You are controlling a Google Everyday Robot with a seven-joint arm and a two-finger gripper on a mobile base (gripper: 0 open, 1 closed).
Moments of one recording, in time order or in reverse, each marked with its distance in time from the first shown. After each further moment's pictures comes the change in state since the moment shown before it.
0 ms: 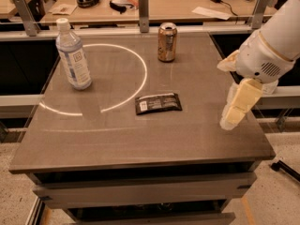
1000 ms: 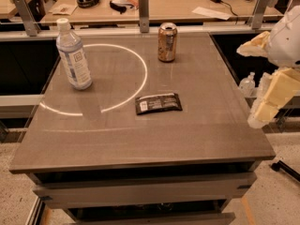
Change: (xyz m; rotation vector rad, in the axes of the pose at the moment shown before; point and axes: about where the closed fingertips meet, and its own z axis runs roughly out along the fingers) arm 0.005 0.022 -0.063 0.078 0.009 -0.068
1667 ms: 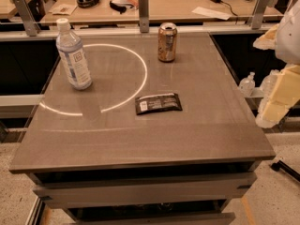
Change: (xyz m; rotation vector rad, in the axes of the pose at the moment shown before) arm 0.010 0.003 -0.023 0.099 0.191 0.061
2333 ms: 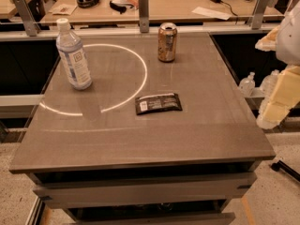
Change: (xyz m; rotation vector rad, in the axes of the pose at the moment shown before) arm 0.003 0.000 0.001 -0.004 0.016 0.014
